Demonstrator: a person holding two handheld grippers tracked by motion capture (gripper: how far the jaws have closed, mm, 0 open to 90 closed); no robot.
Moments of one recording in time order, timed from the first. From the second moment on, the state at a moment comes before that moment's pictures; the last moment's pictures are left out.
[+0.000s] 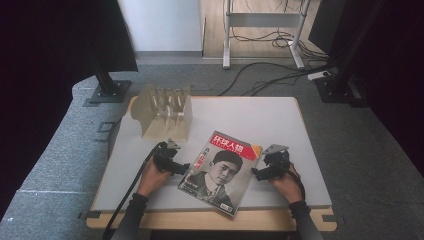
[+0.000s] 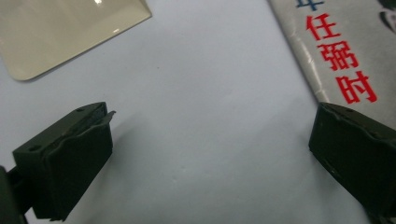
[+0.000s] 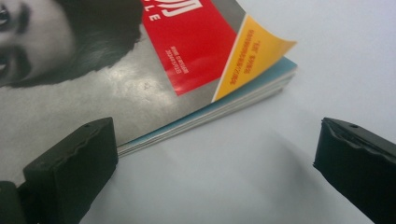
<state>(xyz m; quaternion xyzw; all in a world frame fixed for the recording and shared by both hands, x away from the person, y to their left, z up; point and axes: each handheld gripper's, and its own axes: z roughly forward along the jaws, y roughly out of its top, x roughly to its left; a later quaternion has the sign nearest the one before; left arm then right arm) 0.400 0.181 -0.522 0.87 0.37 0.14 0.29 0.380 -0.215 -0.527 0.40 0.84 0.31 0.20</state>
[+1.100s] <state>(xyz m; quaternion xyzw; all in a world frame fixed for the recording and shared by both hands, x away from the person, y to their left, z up) 0.345 0.154 -0.527 0.89 0.30 0.11 0.32 0.439 -0.210 -0.527 0.43 0.83 0.29 0.21</state>
